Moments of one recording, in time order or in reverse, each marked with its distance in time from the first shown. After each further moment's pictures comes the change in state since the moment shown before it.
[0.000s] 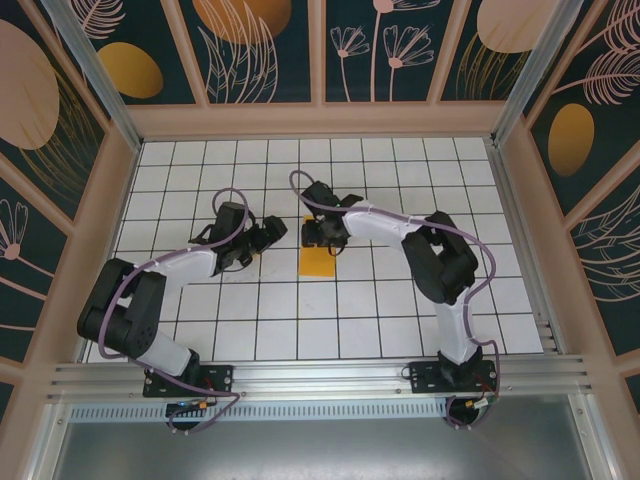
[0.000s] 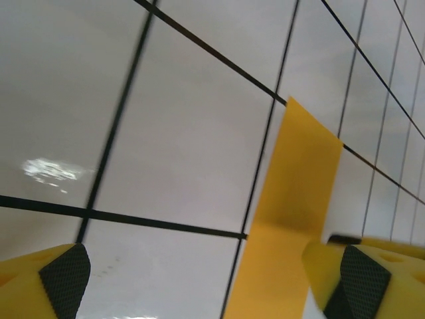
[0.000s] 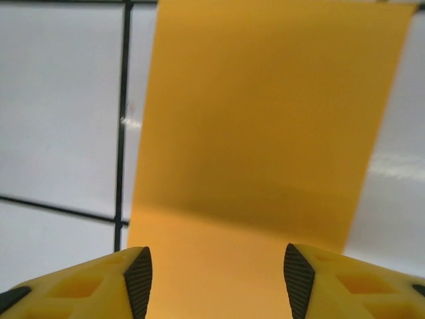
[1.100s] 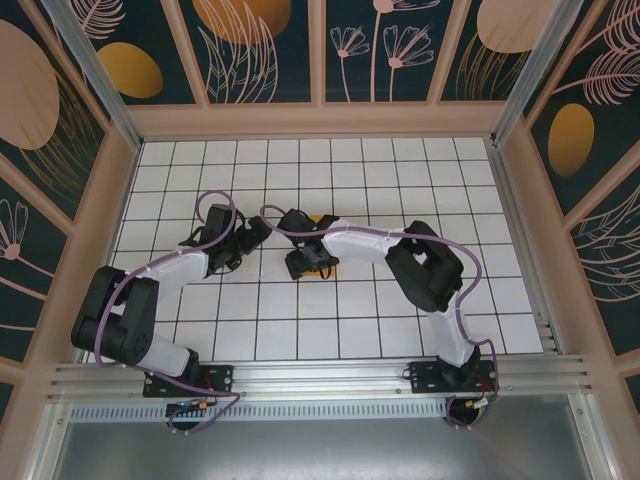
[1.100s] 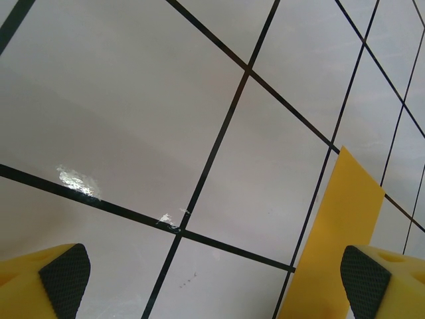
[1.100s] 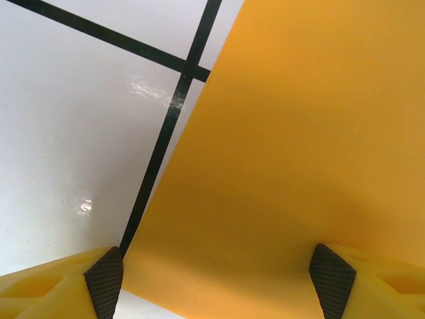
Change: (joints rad) left arm 0.052 -0.044 -0.028 -0.059 -0.092 -0.027; right arm 0.149 0.037 -0.010 -0.087 0.069 -0.146
